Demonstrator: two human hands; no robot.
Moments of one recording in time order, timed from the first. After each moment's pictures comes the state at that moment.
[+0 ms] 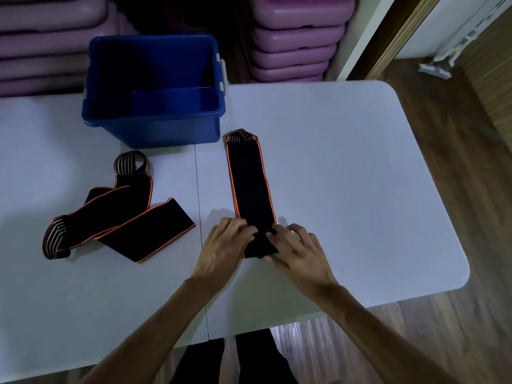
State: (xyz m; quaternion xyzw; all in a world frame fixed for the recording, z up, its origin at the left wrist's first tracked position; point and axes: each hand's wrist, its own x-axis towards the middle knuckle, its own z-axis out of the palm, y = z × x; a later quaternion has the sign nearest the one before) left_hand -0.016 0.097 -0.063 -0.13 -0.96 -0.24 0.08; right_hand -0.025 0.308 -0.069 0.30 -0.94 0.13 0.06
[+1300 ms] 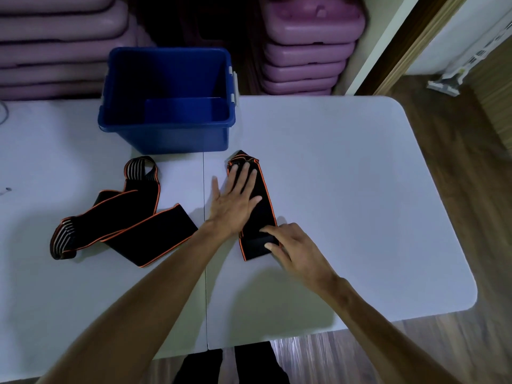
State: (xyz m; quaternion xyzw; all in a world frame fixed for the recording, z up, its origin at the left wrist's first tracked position) left_hand -0.124 0.094 -0.069 -0.03 -0.99 -0.10 -0.13; right_hand -0.060 0.290 -0.038 0.27 -0.90 0.31 -0.11
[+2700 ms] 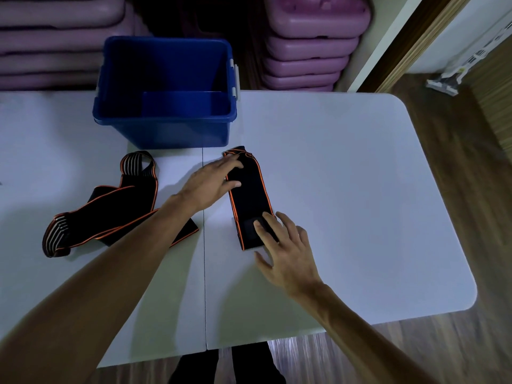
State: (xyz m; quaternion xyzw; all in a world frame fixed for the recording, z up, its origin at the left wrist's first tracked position) left_hand -0.156 0.026 -0.054 -0.12 -0.95 -0.28 -0.06; right_hand -0.046 0.267 -0.058 0.29 -0.95 0.14 0.04
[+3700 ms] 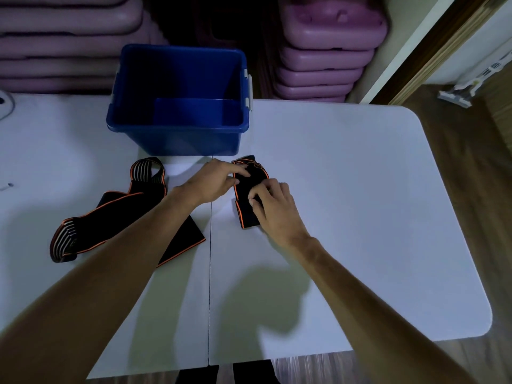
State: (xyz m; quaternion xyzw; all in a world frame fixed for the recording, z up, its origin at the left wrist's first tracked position) left_hand -0.184 0.010 -0.049 -0.10 -0.93 -0.34 -0.11; right_hand -0.142 0.212 -0.045 0.23 -0.94 0.26 -0.05
